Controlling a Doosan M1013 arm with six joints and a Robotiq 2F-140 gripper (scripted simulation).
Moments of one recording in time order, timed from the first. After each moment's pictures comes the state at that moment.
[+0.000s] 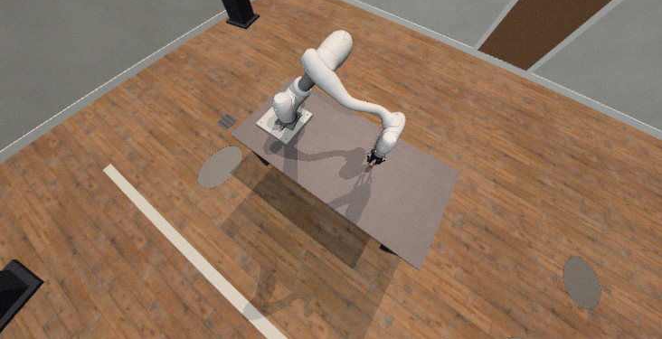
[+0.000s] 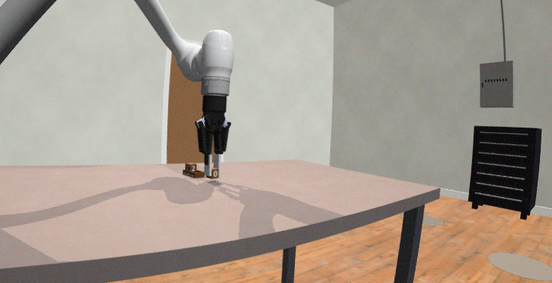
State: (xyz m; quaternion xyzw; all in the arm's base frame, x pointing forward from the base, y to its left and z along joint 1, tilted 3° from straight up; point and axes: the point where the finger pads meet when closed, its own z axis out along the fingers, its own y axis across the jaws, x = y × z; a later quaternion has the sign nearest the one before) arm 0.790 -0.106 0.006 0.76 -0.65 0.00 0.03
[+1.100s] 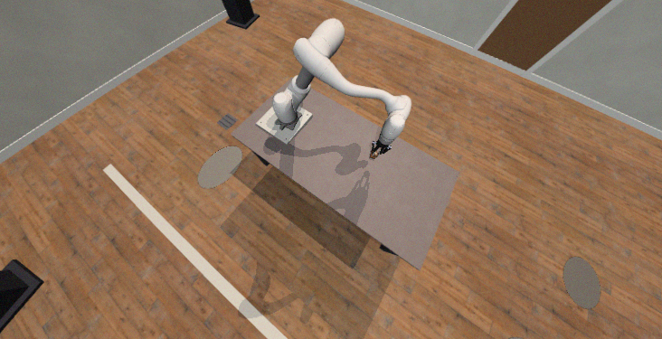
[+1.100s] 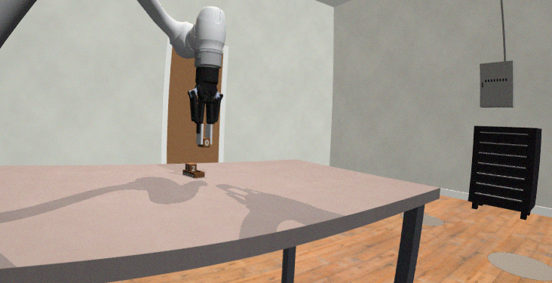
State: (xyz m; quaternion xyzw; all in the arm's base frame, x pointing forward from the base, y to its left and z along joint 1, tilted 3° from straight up) arm 0.788 -0.053 0.098 0.75 -0.66 0.00 0.03
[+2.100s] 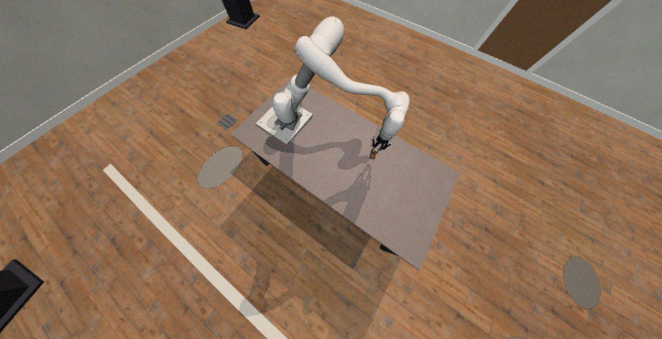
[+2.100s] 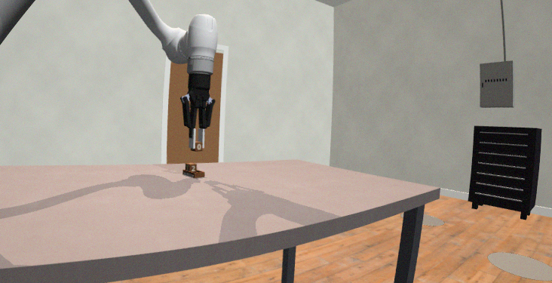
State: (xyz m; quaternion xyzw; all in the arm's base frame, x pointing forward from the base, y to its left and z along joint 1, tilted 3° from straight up) arm 0.782 -0.013 0.079 0.75 -0.67 0.00 0.03
